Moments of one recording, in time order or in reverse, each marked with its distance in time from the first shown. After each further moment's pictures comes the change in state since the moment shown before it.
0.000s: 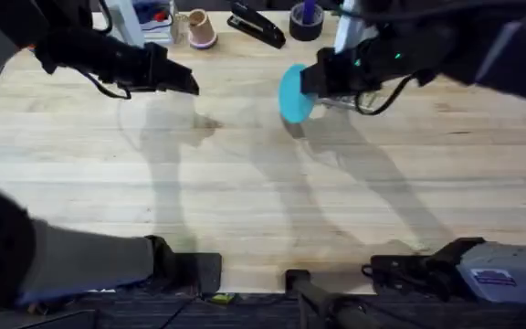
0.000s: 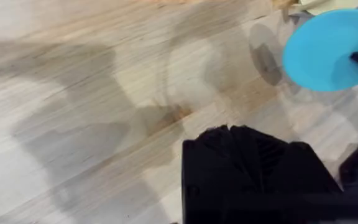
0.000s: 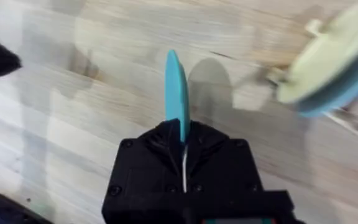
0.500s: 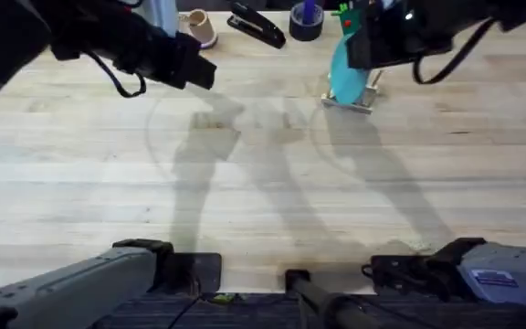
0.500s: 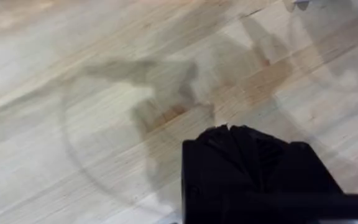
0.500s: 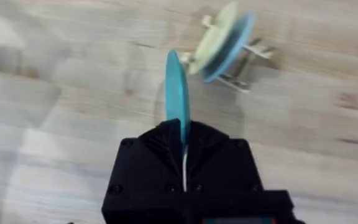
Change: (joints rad) left arm -0.292 -0.237 0.018 0.004 -0.335 -0.126; right arm 0.000 -0.022 0.345 -0.492 0.310 -0.039
